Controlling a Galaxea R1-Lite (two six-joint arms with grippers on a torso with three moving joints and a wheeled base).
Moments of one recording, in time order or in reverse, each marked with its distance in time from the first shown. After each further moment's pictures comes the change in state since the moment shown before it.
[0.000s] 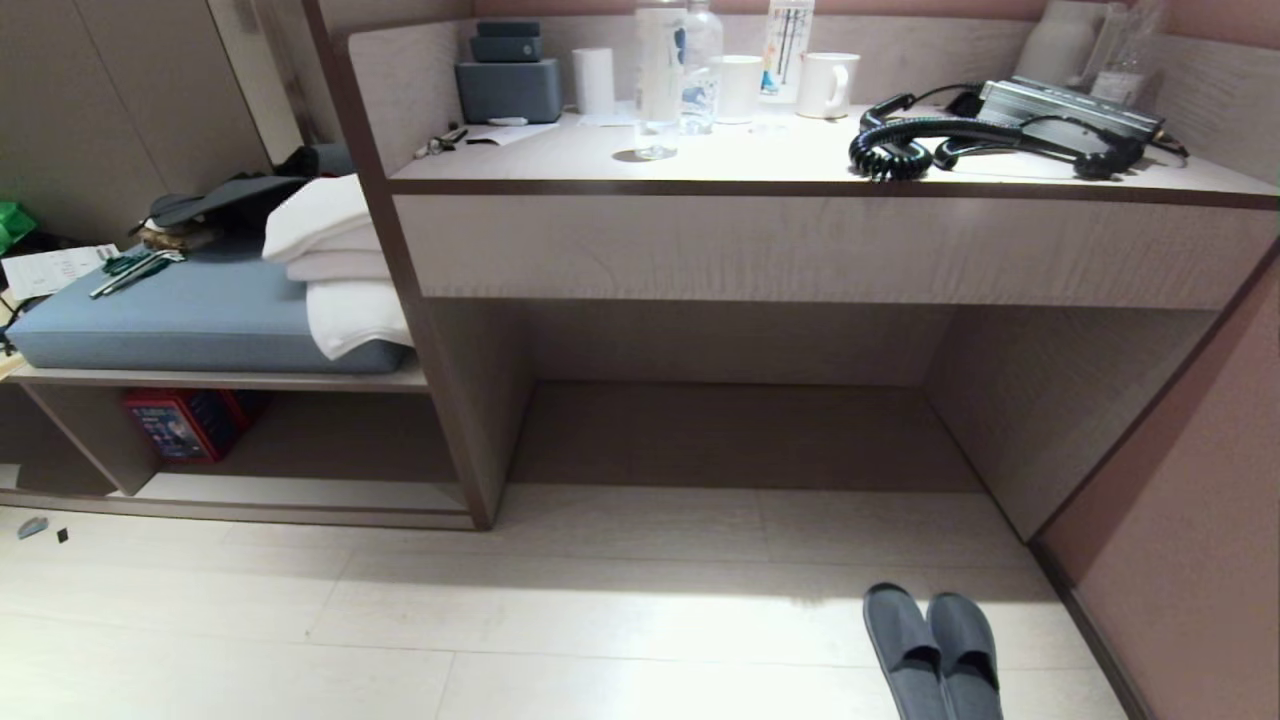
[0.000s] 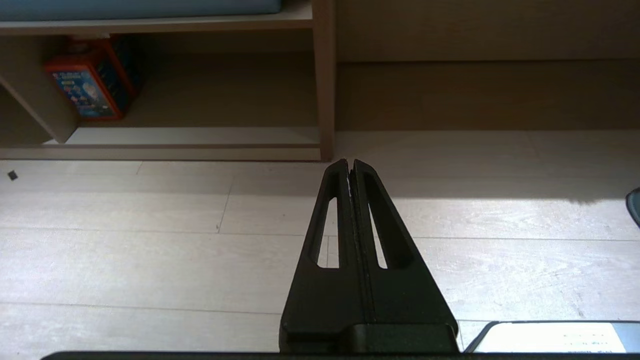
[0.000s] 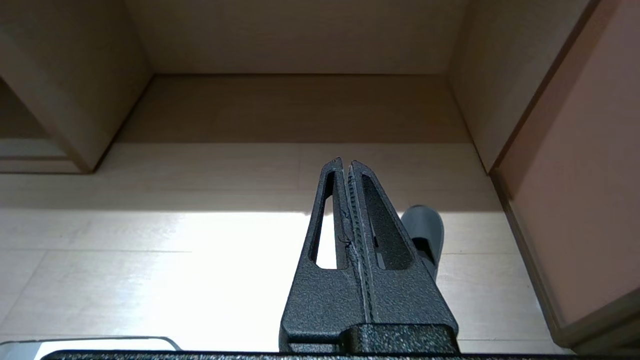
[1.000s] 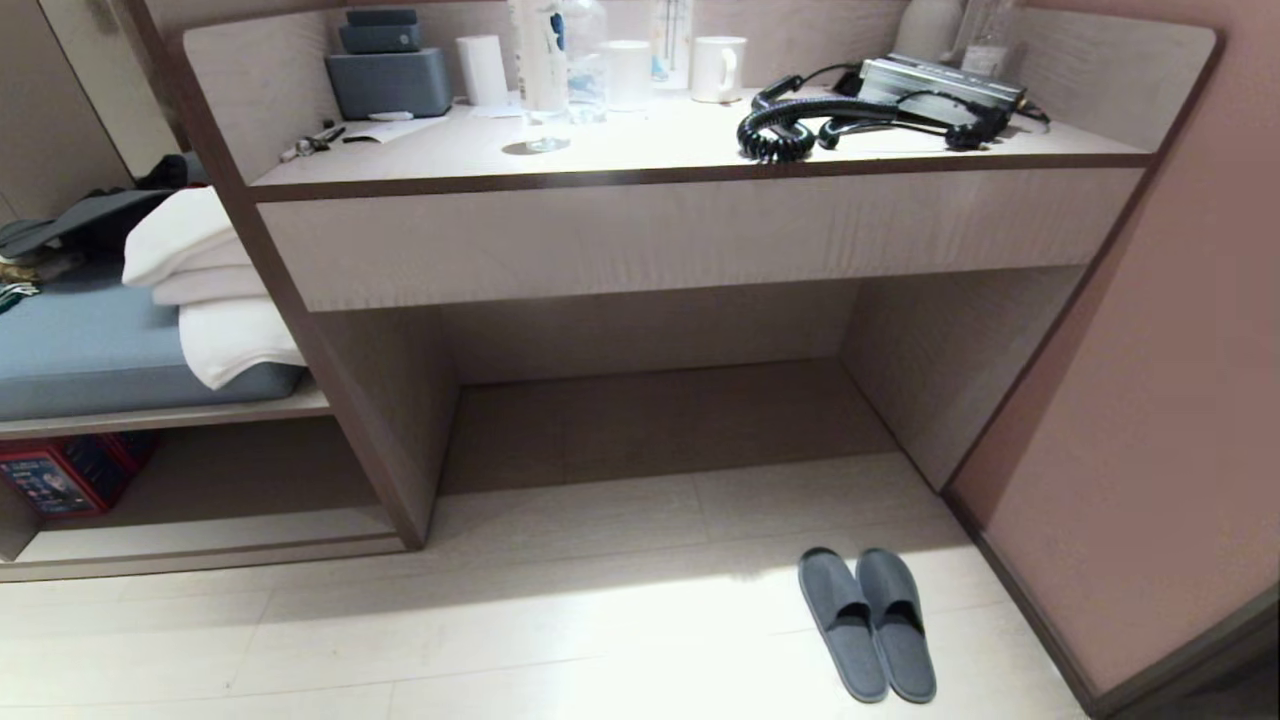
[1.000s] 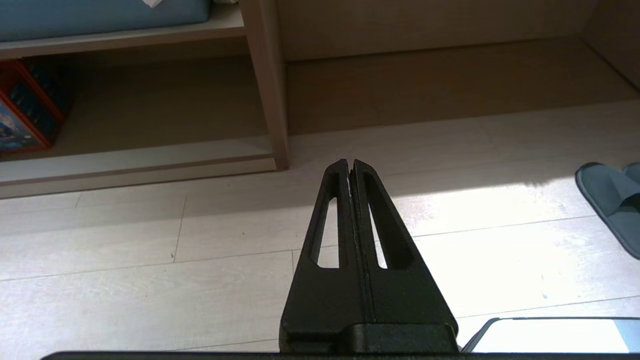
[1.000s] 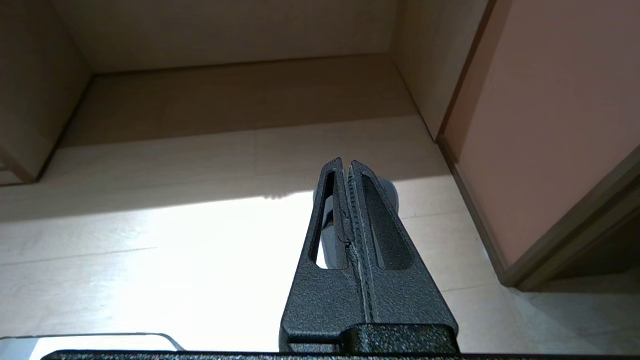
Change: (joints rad) left arm 0.000 0.000 -0.001 0.002 0.001 -0.002; right arm 0.000 0.000 0.000 0.000 0.003 -0.004
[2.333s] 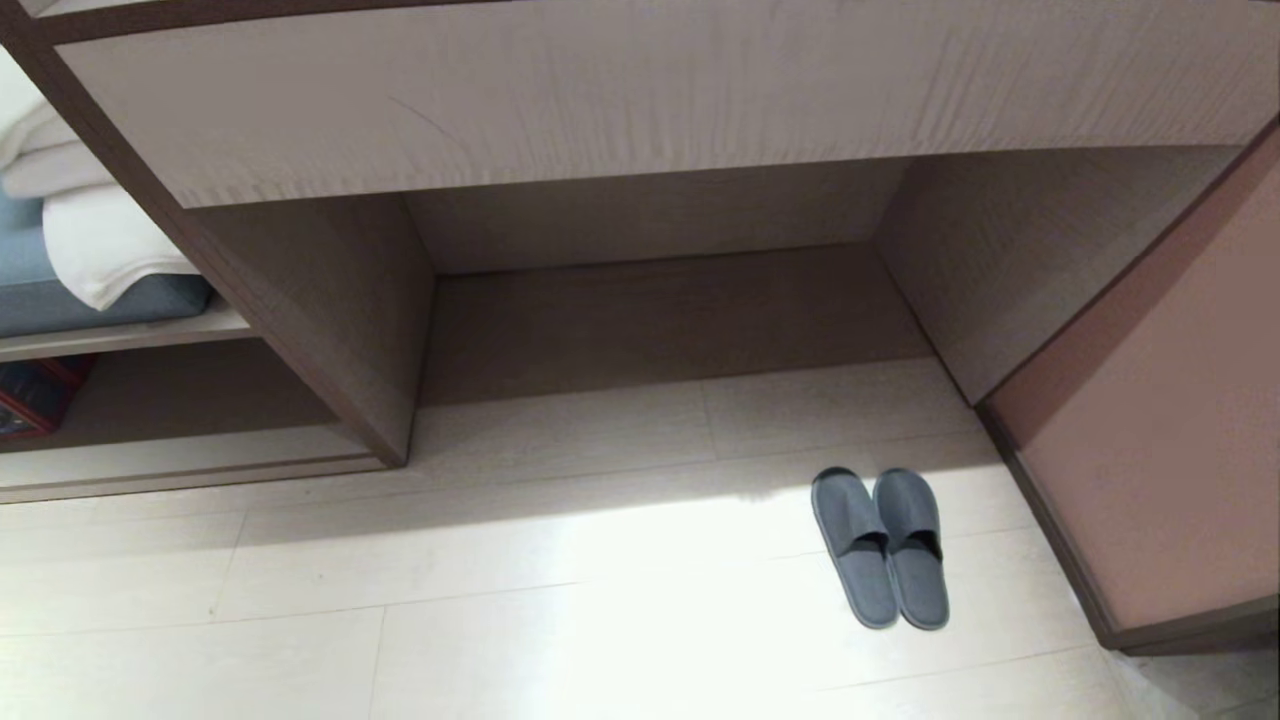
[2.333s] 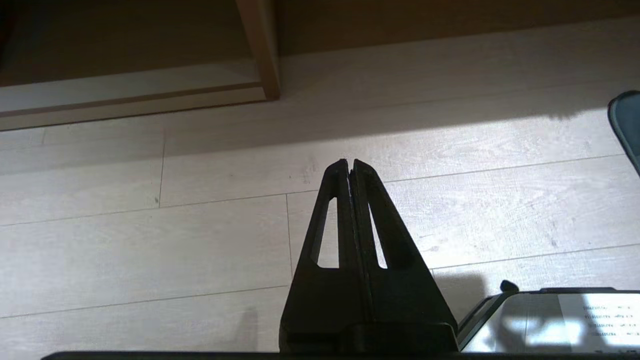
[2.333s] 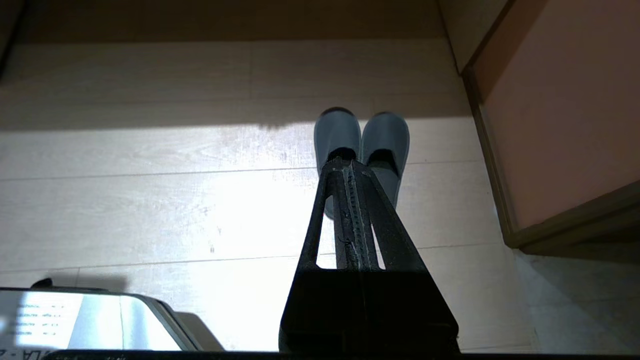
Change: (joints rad) left arm -0.001 0.000 -0.003 0.003 -0.001 -0.003; right arm 0.000 0.000 0.000 0.001 0.036 -0.064
